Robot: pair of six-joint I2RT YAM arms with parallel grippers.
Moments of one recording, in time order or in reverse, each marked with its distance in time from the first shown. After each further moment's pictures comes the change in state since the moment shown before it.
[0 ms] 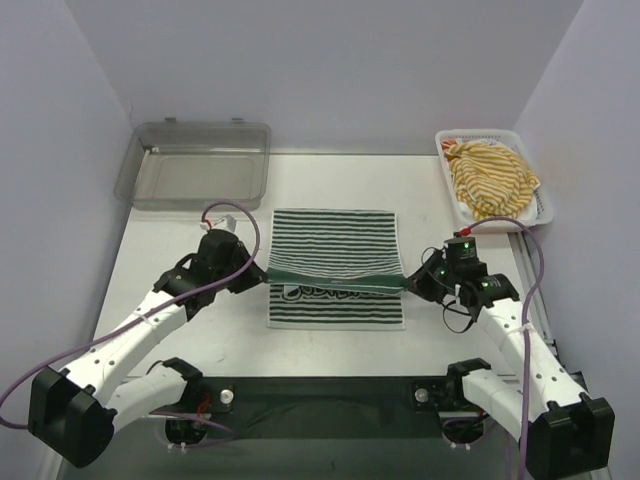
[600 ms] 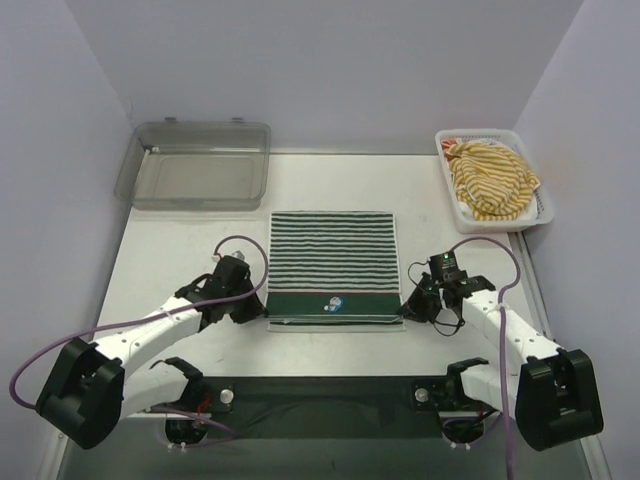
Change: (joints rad) left arm -0.021 0.096 -0.253 0.101 0.068 -0.051; right arm 0.021 0.167 -0.167 0.056 -0.012 0.002
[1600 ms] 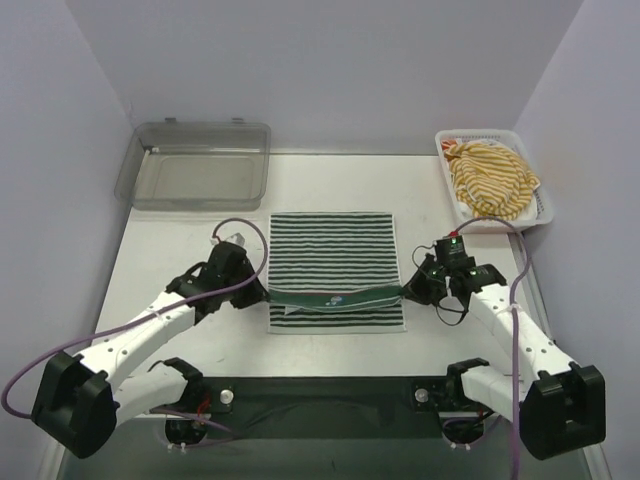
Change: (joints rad) left arm 0.000 -0.032 0.114 -0.067 0.001 0.036; right arm 0.000 -0.020 0.138 -0.069 0.015 -0.029
